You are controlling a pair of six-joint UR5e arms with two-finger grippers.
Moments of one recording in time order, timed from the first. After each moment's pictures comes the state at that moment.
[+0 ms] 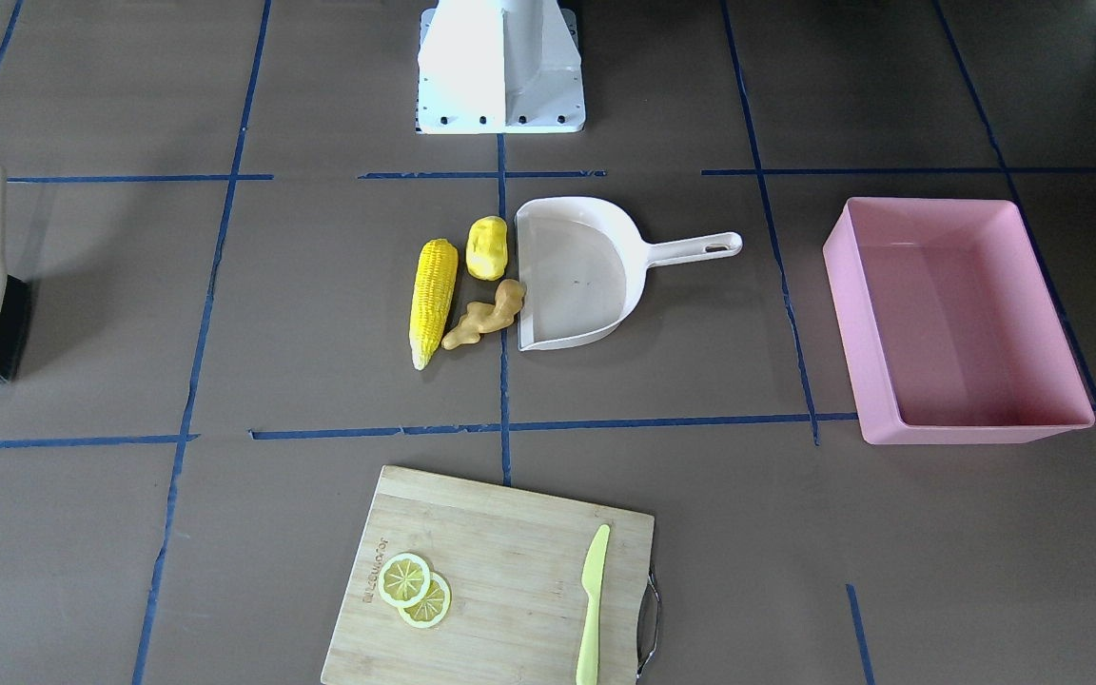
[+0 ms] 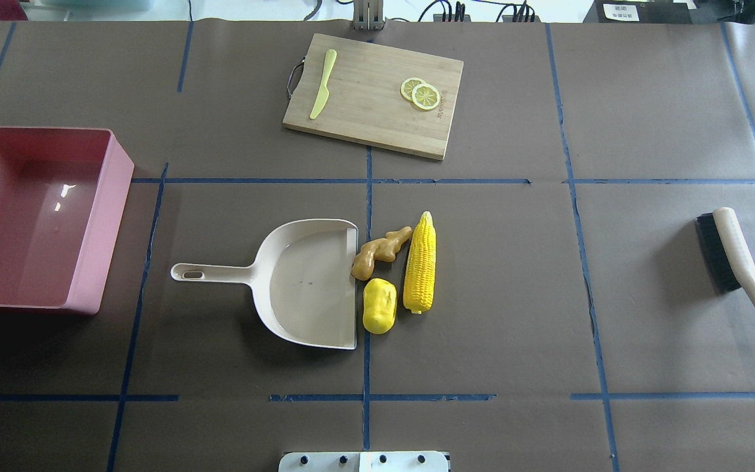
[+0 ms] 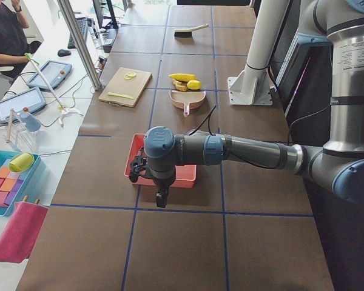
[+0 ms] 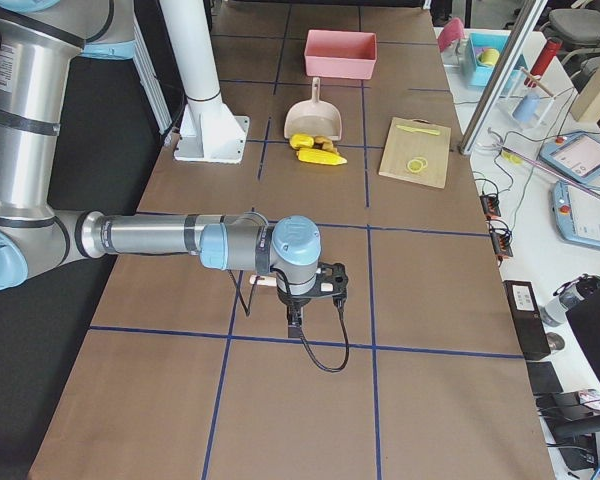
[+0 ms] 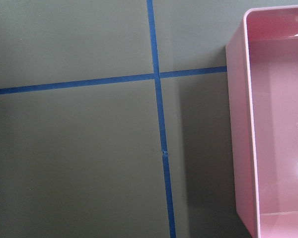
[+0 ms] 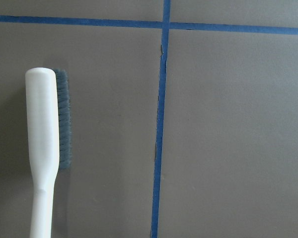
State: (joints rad) left arm -1.62 -1.48 -1.81 -1.41 -2.36 0.14; right arm 1.57 -1.82 1.88 -1.64 2.35 -0.05
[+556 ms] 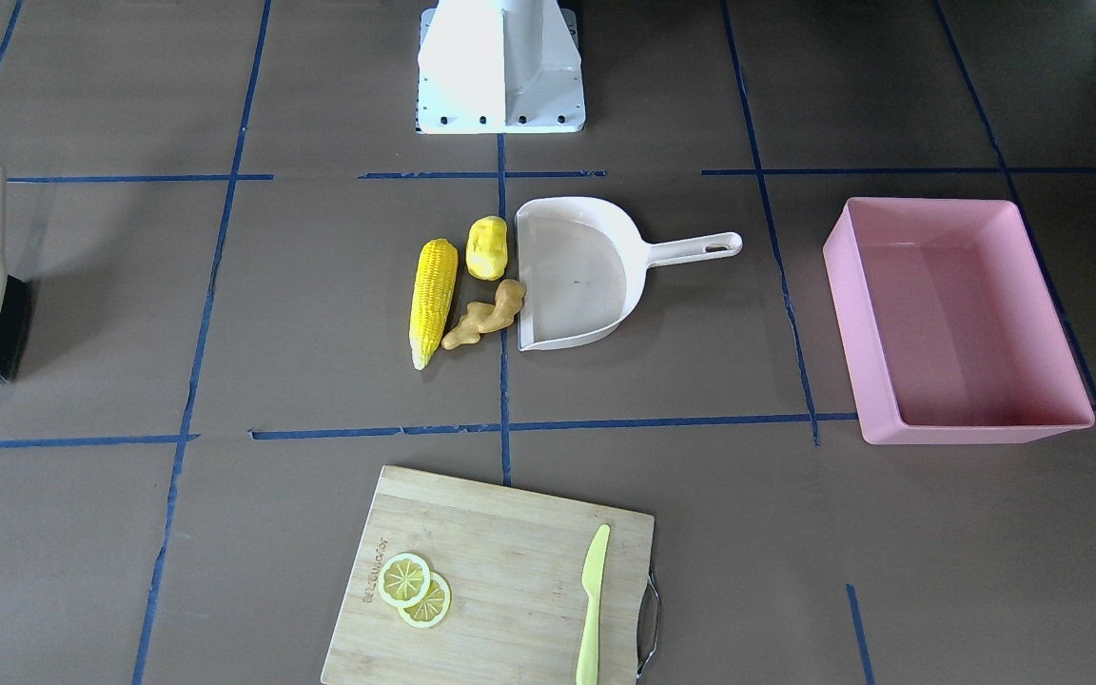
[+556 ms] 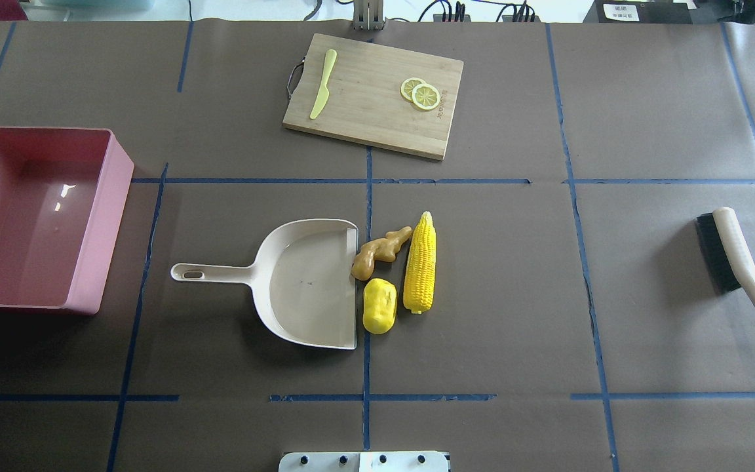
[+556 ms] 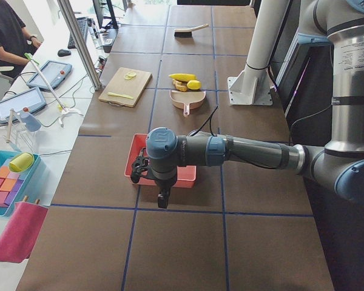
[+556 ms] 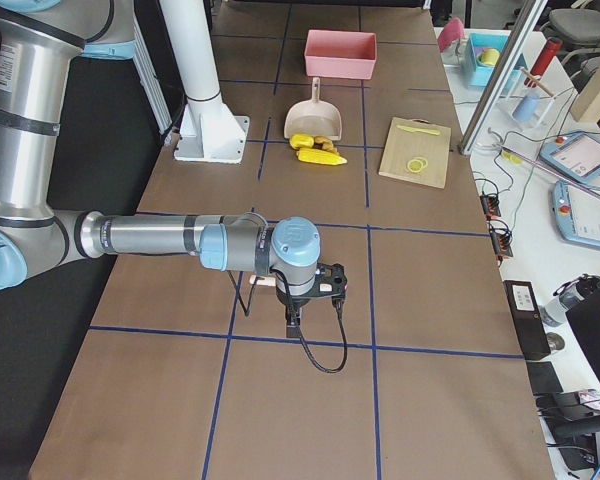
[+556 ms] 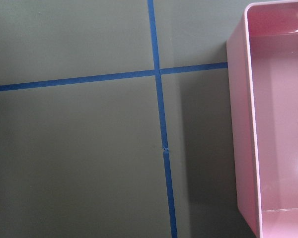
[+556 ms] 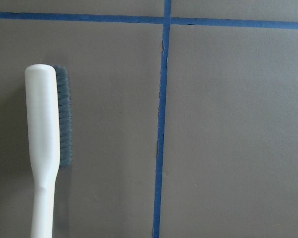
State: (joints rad) left arm -1.62 -1.47 -1.81 -1.42 -2.36 0.14; right arm 1.56 -1.83 1.88 -1.64 2.36 -0.05
